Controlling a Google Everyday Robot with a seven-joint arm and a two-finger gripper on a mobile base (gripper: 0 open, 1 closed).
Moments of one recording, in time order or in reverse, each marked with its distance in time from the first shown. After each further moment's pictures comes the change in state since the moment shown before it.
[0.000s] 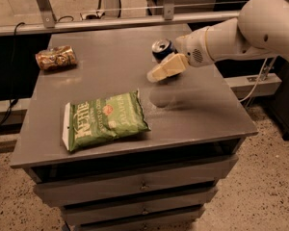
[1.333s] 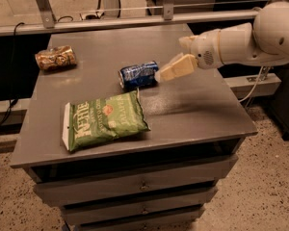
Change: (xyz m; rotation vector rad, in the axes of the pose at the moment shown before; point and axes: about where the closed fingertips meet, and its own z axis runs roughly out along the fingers) arm 0.002 0.003 -0.012 -0.088 -0.107 0.013
